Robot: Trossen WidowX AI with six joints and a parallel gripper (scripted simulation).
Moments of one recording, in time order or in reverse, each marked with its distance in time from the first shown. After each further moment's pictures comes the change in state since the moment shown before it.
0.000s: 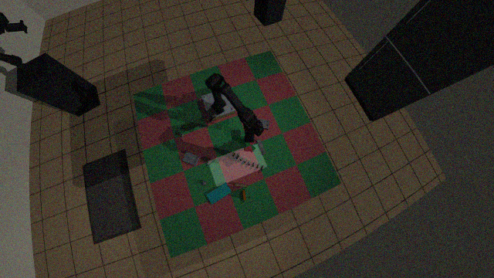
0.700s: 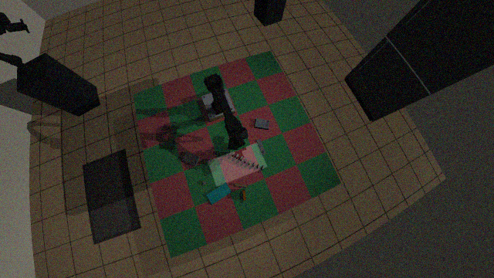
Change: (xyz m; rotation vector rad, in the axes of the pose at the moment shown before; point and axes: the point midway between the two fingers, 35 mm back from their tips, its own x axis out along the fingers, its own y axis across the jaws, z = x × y) arm -0.029 -0.052 -0.104 0.024 0.174 0.009
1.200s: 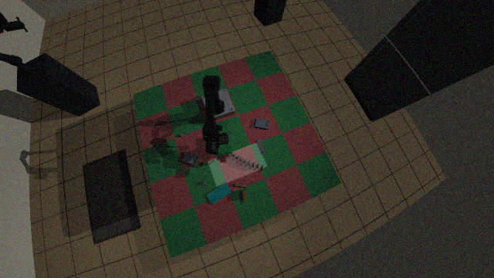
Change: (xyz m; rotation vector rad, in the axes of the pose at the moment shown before) arm 0.007 -0.034 -0.118 0.077 0.010 -0.019
